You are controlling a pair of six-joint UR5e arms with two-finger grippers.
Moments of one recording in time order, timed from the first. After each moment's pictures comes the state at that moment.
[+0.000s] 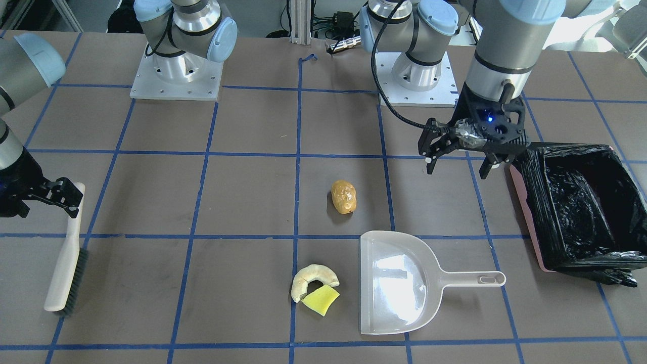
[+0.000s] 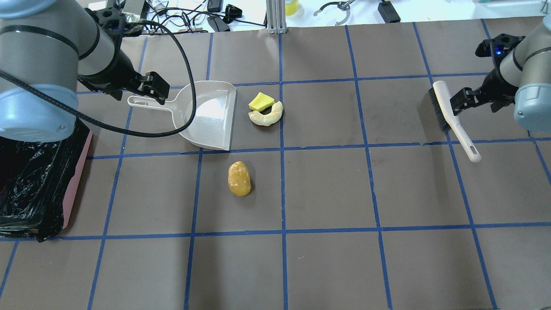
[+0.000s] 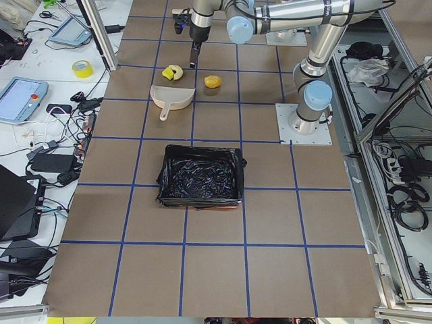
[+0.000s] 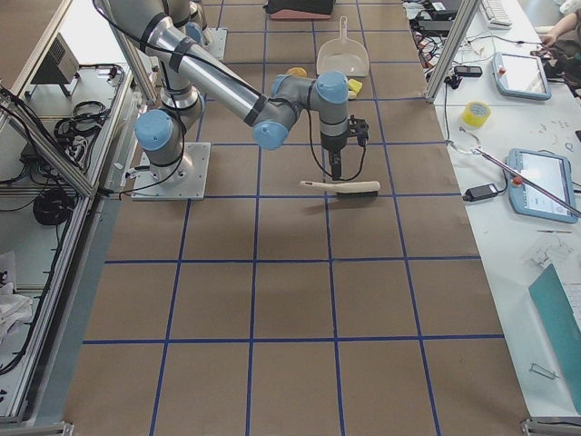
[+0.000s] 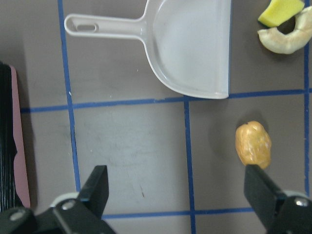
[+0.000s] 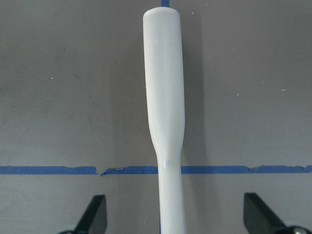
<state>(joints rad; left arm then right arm) -1.51 -1.59 -1.78 -1.12 1.59 0.22 1.14 -1.37 1.90 -2.24 -1.56 -0.45</state>
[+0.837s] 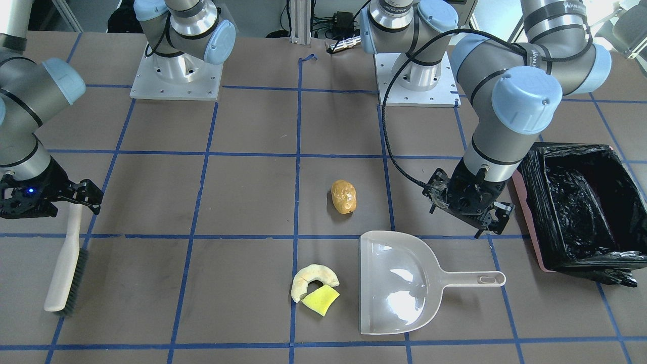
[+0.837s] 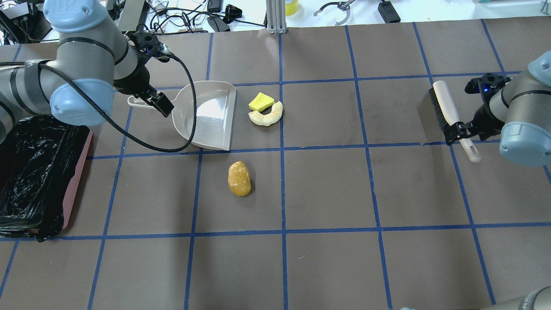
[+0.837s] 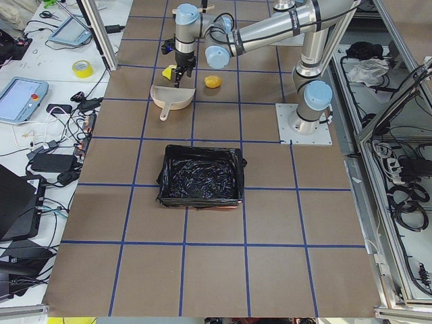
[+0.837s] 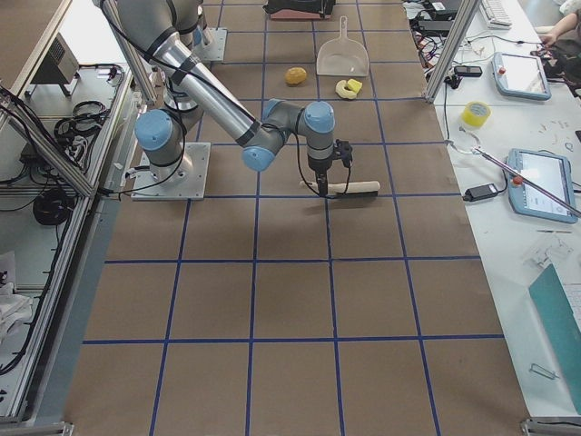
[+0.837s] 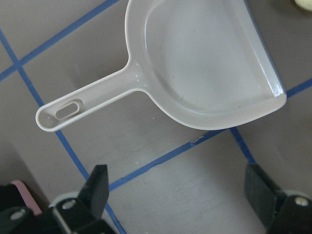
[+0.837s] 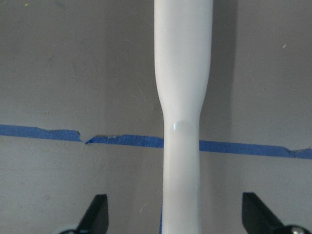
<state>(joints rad) -1.48 -1.80 -1.73 -1.06 1.62 0.83 1.09 -1.34 2.05 -2.37 -1.54 -0.57</state>
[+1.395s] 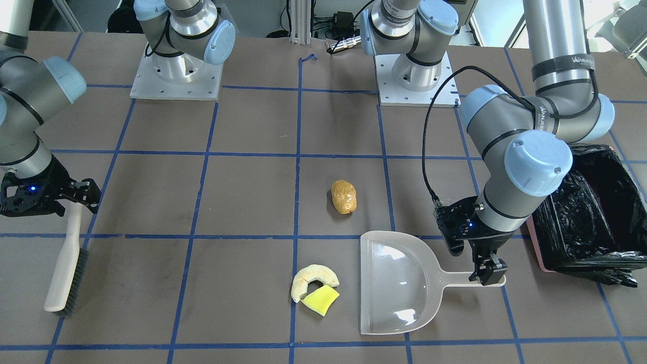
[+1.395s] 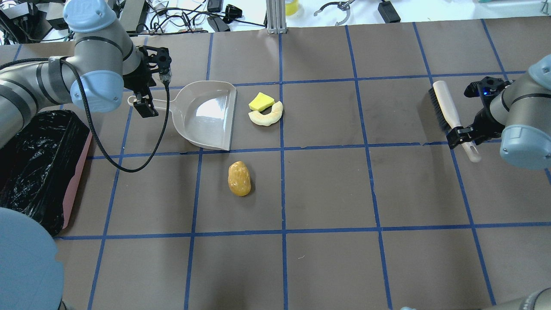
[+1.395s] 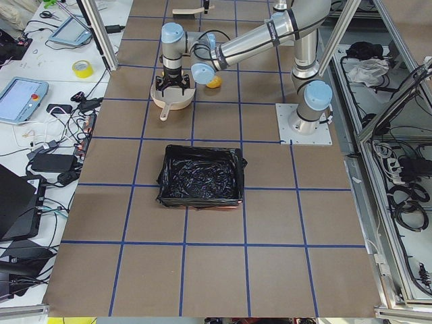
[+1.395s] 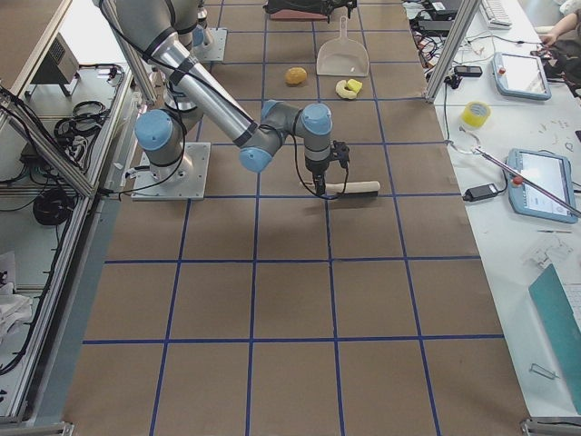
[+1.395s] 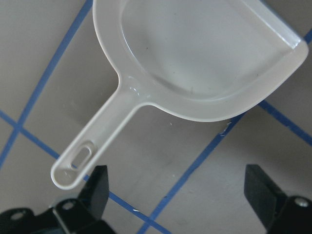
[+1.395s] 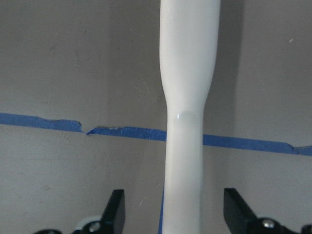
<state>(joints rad) -1.44 -1.97 -1.64 -0.99 1.62 1.61 1.09 -1.34 2.06 -2.37 -1.54 -0.60</state>
